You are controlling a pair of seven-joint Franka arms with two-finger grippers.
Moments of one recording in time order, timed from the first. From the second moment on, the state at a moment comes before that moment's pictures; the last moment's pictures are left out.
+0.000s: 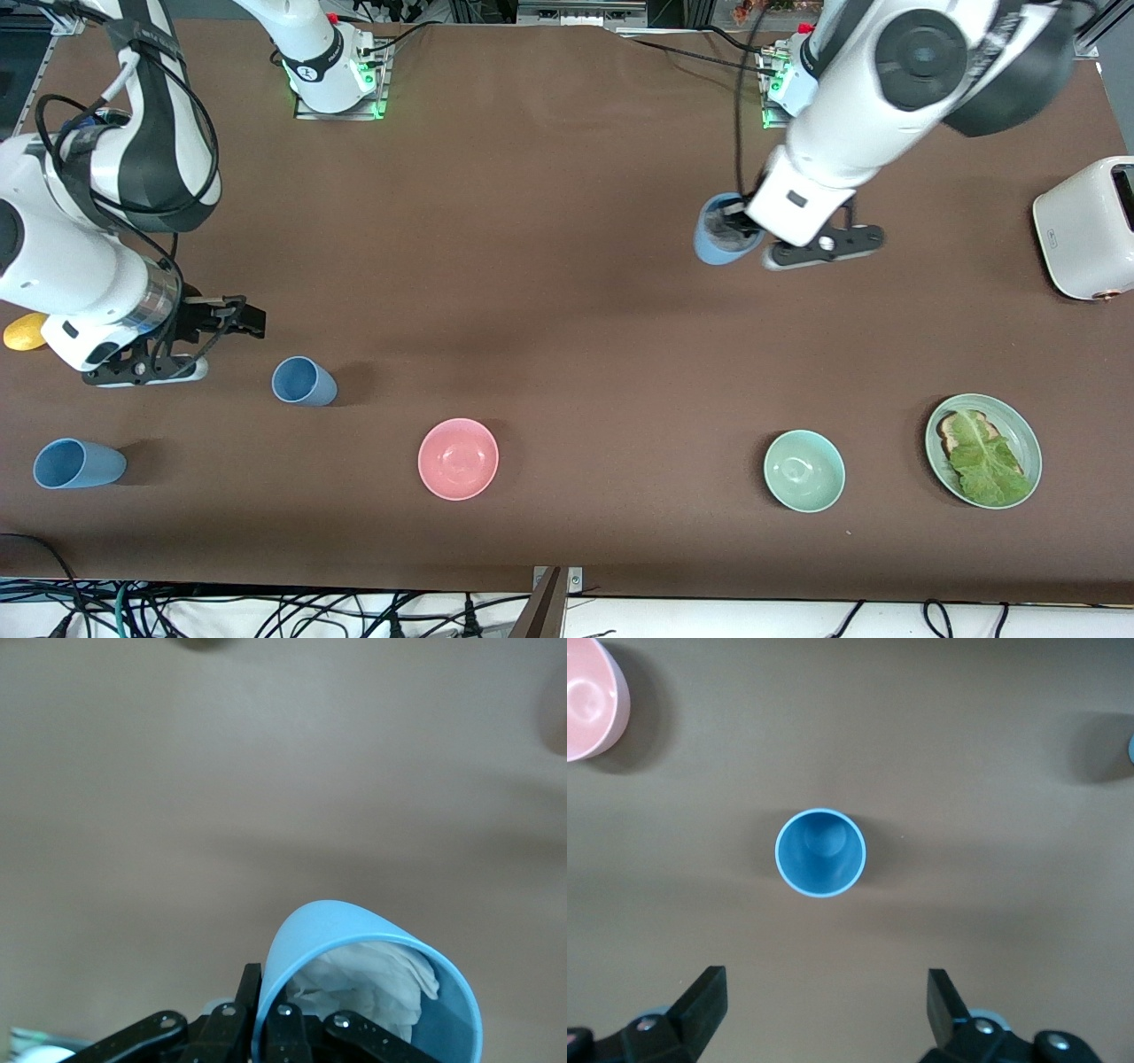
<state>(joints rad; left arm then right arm) -0.40 0.23 -0.11 -1.49 -0.09 1.61 -0.77 0.13 0.38 -0.06 -1.55 0.00 1.89 -0.01</state>
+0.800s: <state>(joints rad) -0.60 0.50 -0.10 -1.33 -0.09 1.80 -1.17 0.10 0.49 -0.06 -1.62 0.00 2.12 -0.09</state>
